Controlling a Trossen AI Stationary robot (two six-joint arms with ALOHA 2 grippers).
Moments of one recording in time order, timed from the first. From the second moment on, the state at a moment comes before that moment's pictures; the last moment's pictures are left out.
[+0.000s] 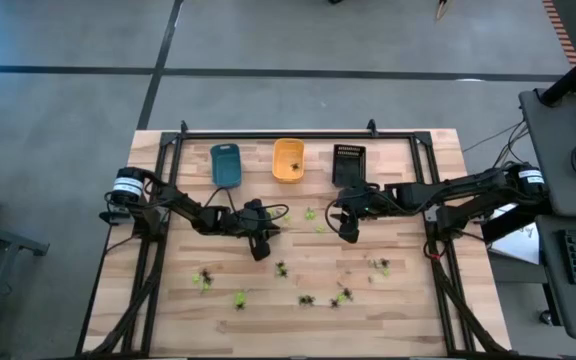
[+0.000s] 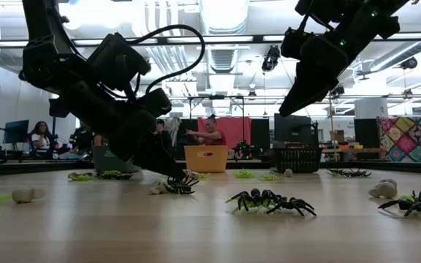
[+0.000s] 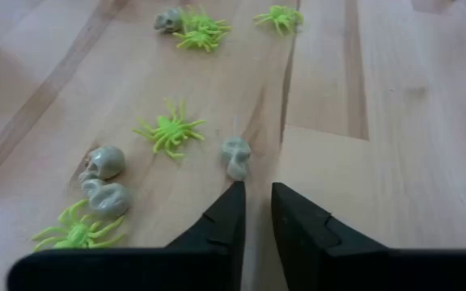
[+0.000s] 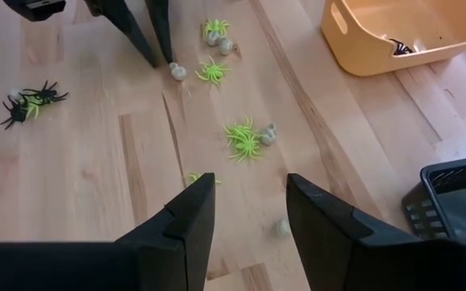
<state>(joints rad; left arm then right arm) -0.05 1.80 0.53 0.65 -0.15 -0.20 -0.01 1.29 0.73 -0.23 0.16 0.20</state>
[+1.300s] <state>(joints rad) -0.05 1.93 0.59 0.77 -0.21 -0.08 -0.01 1.29 0.71 -0.20 0.16 0.17</state>
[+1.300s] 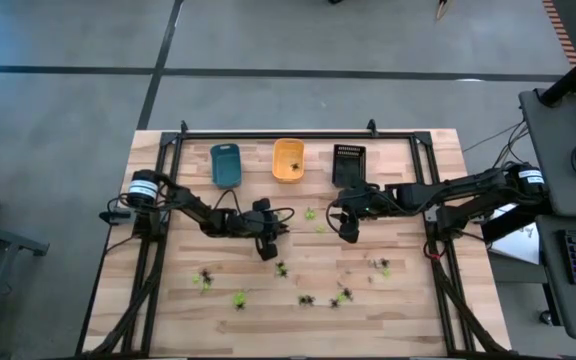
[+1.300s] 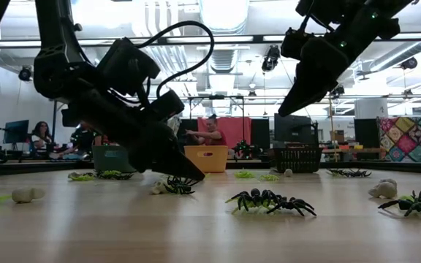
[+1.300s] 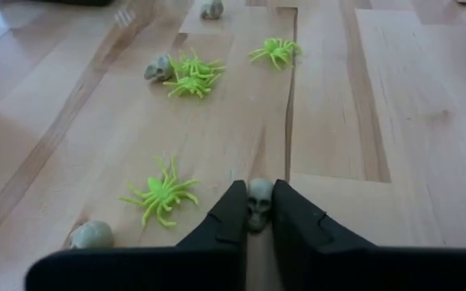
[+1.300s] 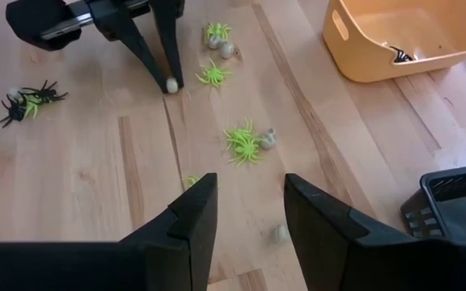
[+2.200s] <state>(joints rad) 0.40 1.08 0.74 -0.51 -0.17 0.01 -0.01 1.29 0.71 -0.13 0.16 0.17</state>
